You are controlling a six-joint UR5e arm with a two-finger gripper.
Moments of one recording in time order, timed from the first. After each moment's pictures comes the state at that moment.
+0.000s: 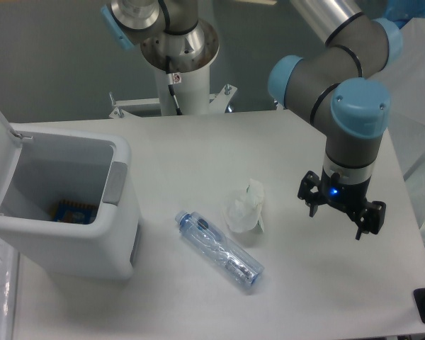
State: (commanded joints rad) arm 2.64 -2.05 -1.35 -1.08 1.54 1.27
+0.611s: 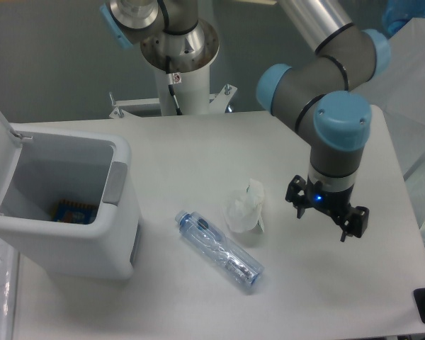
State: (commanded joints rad) arm 2.60 -2.04 -1.50 -0.96 1.56 1.14
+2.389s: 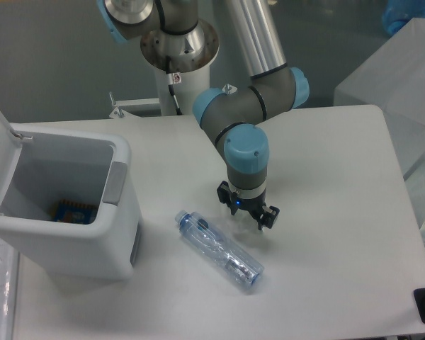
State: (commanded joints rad) arm 2.49 -2.01 -1.83 -0.79 1.64 1.08
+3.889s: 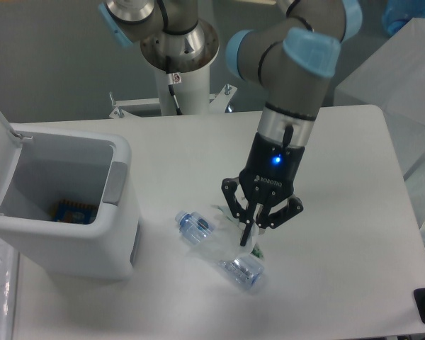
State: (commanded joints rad) arm 2.55 -1.87 -1.41 -0.79 0.88 0.40
